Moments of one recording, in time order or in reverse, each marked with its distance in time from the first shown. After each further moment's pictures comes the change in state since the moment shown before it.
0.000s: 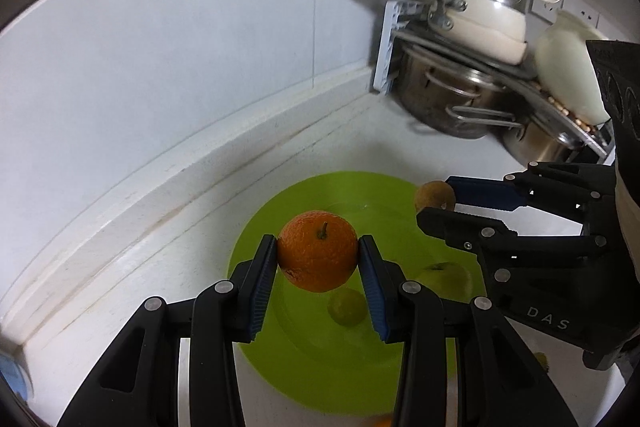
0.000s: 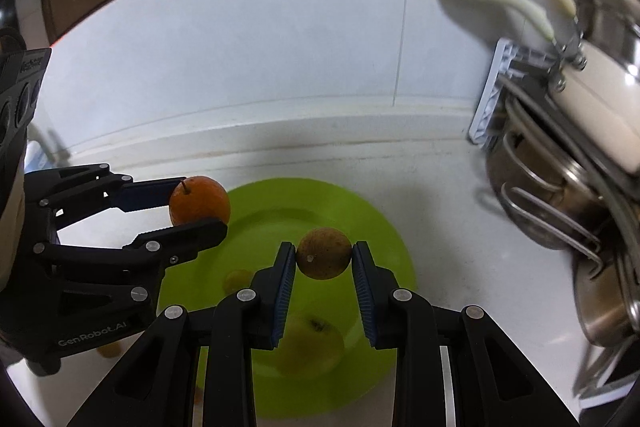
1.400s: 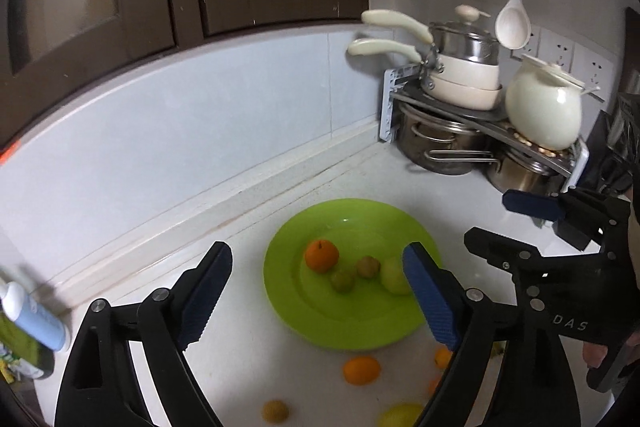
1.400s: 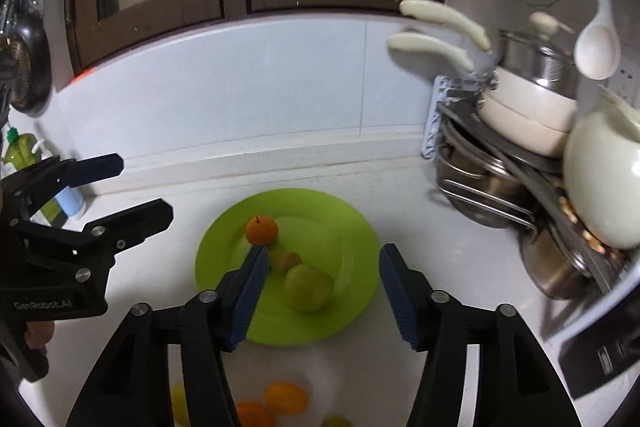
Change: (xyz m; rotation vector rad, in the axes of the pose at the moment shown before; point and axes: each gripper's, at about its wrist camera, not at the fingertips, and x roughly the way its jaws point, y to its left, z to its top) left arm -0.135 -0.039 -0.032 -0.031 -0.185 0.142; right arm -0.116 0.019 -0.043 0.045 -0.161 -0.082
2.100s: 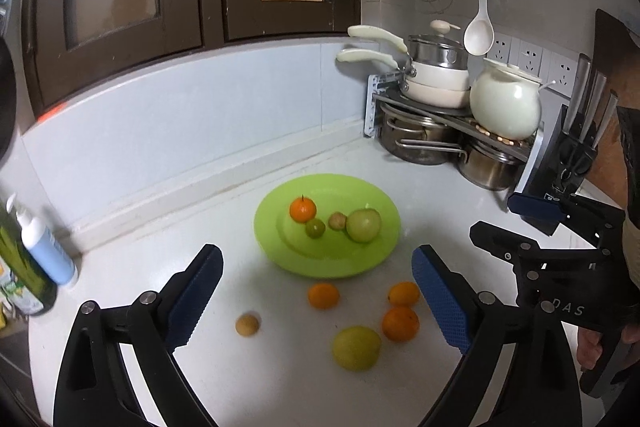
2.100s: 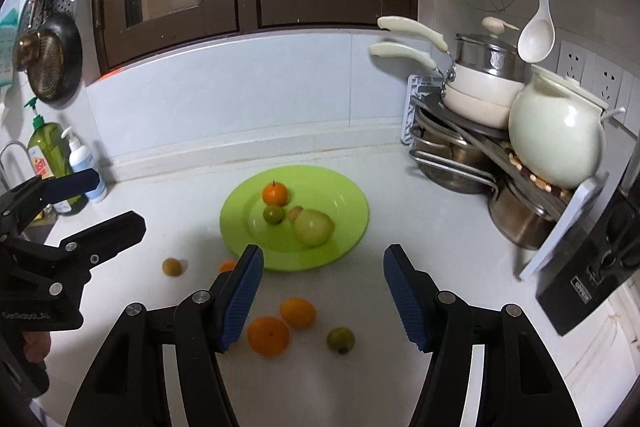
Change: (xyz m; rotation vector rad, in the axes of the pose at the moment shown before) left arm -0.083 -0.022 -0.061 -0.066 -0.034 0.008; right arm -0.084 0.012 -0.061 0.022 -0.040 -0.026
